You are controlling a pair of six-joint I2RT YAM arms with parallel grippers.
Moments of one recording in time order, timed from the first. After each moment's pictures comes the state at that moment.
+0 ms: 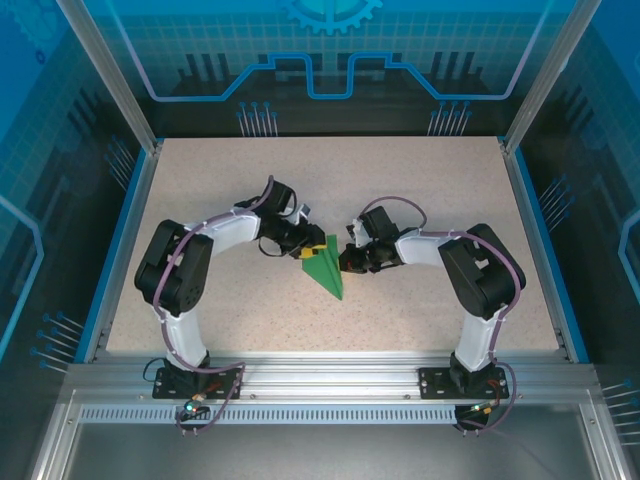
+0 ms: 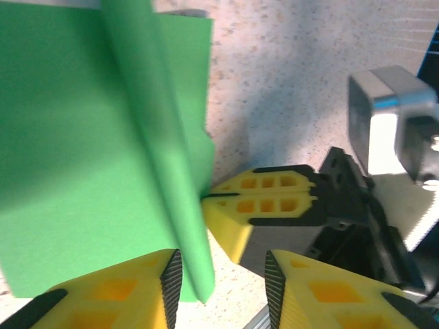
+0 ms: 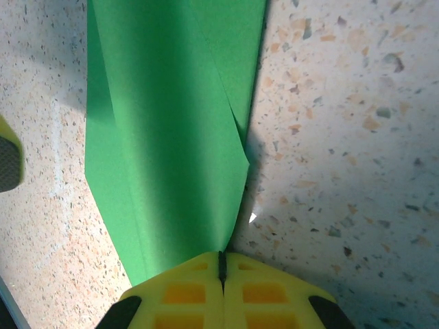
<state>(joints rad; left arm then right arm) -0.39 1.87 1.18 -0.40 0.70 -0.74 0.51 1.85 0.94 -0.16 -0.49 0.52</state>
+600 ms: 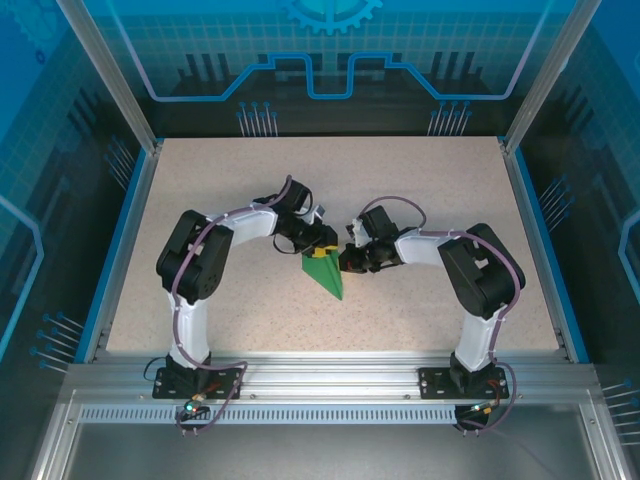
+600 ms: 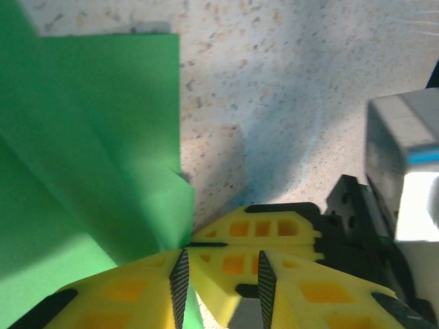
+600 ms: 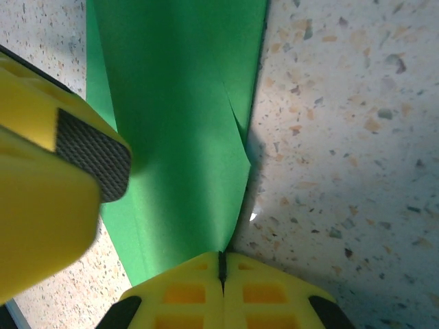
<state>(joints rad) -0.44 2.02 1.30 -0.42 0.71 -0.74 0.51 1.86 0.95 -0.17 -0.49 0.51</state>
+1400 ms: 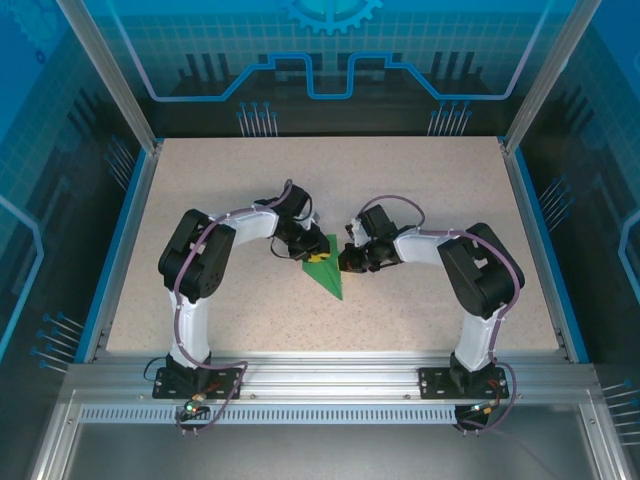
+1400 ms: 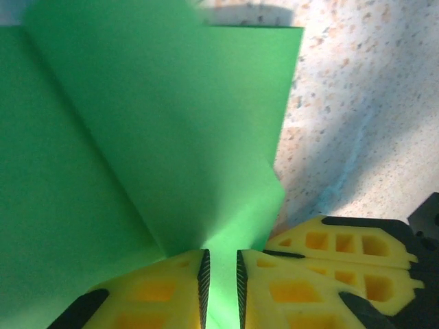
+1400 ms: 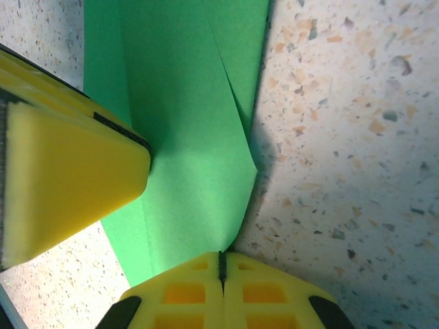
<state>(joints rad) -0.44 2.03 1.29 -0.48 0.60 -0.71 0.52 1.86 0.97 -0.20 -0.48 0.50</state>
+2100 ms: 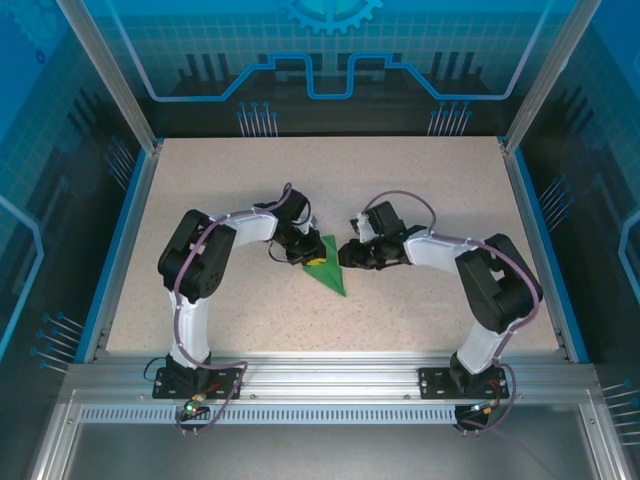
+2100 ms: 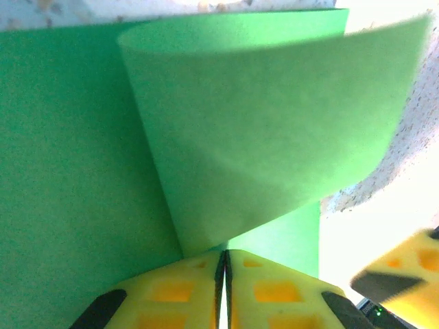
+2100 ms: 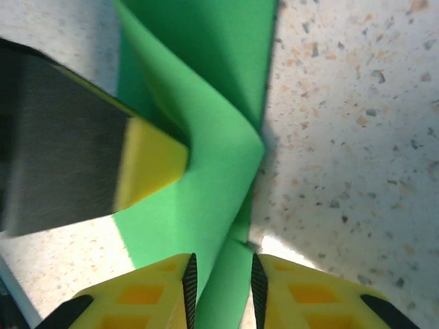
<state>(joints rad) -0.43 2.03 1.25 -0.47 0.59 -0.69 0.50 1.71 0.93 -0.21 -0.49 0.50</state>
